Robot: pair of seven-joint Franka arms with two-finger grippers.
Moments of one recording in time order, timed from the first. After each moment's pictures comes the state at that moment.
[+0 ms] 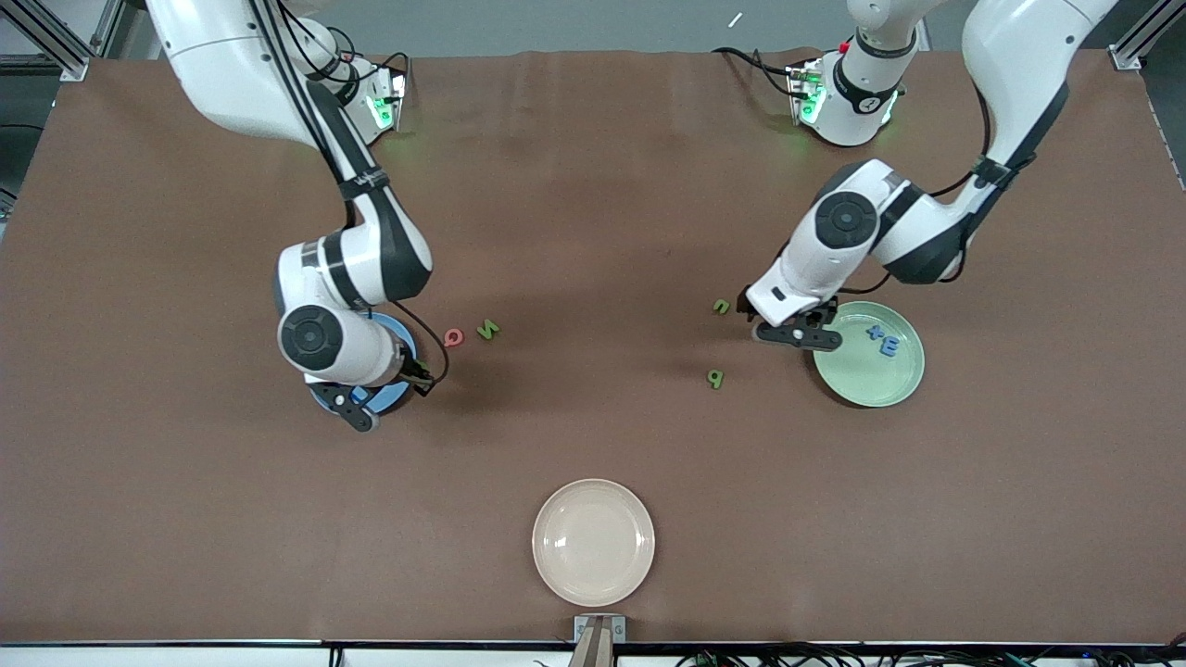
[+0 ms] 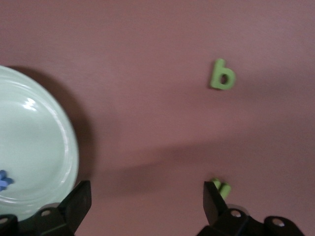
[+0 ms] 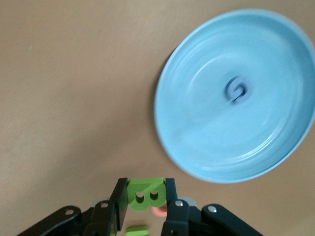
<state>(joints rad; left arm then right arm) 0.47 0.43 -0.94 -2.19 0.53 2.35 -0.64 0.40 0.52 -0.09 -1.73 0.12 2.07 0.93</state>
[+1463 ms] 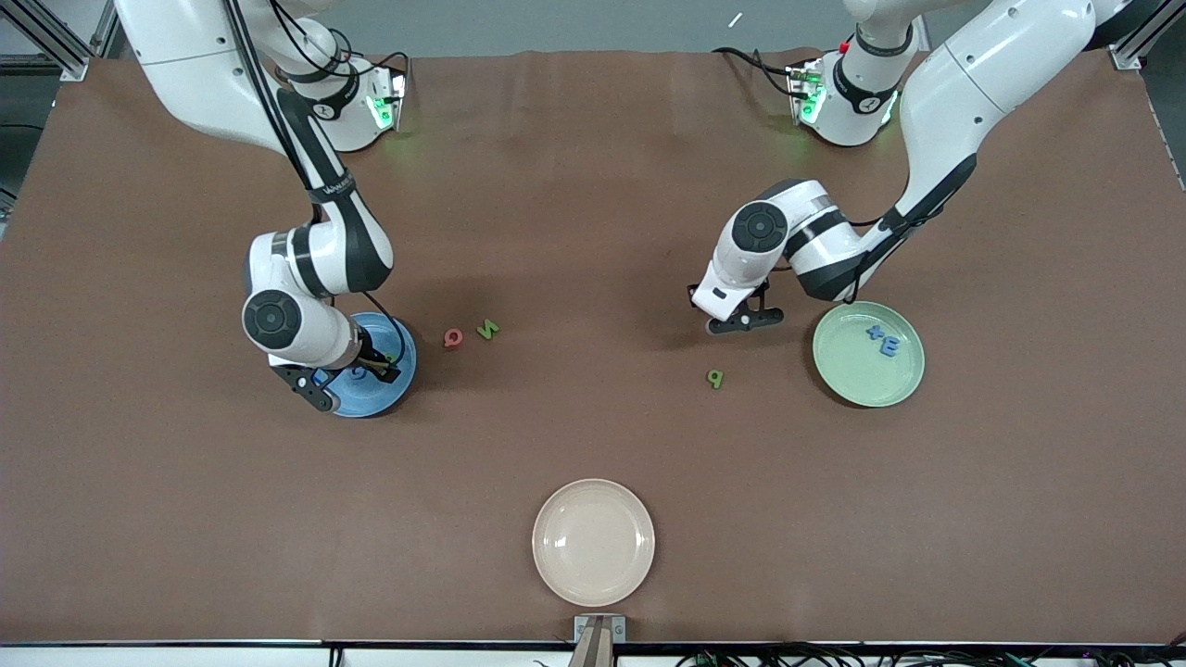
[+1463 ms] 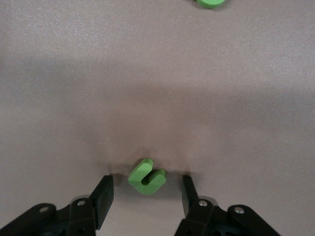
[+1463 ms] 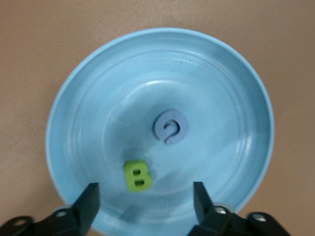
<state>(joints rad) 0.29 0.66 -0.86 -2.19 0.70 2.39 -1.22 0.33 0.45 -0.10 -1.97 0.07 2.22 0.88</state>
